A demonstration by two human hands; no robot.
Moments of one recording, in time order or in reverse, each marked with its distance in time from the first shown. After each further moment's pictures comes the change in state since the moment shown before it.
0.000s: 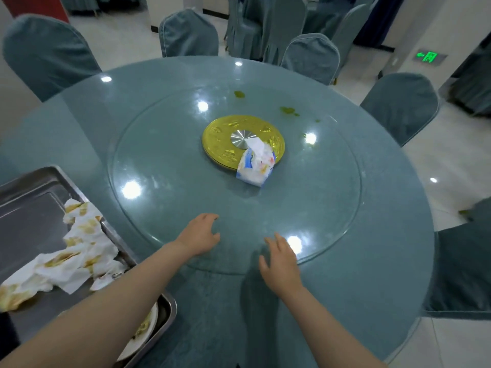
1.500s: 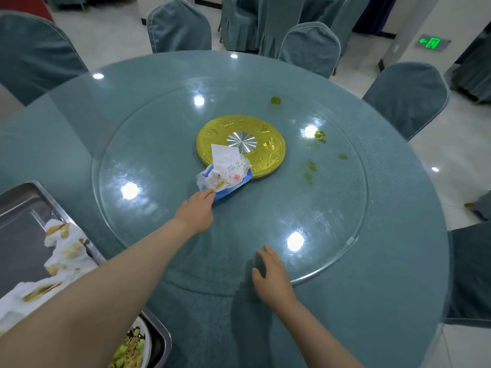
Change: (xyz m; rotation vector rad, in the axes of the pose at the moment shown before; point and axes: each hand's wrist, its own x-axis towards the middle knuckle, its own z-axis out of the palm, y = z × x) left_hand 0.103 -0.016 -0.031 0.288 0.068 0.113; right_hand 0.022 -0.021 0.004 0.337 -0.185 0.132
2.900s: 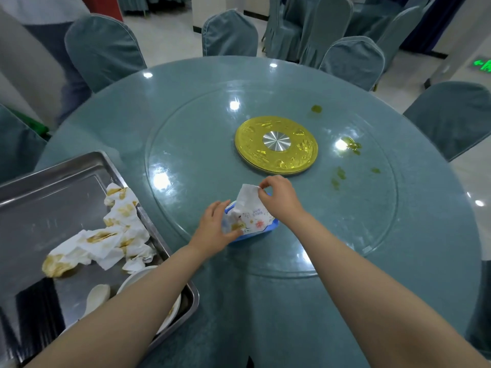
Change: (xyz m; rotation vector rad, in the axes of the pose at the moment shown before) left_hand -0.125 0.012 0.030 -0.612 0.252 -0.209; right_hand 0.073 -0.124 -0.051 -0.149 0.148 -0.418
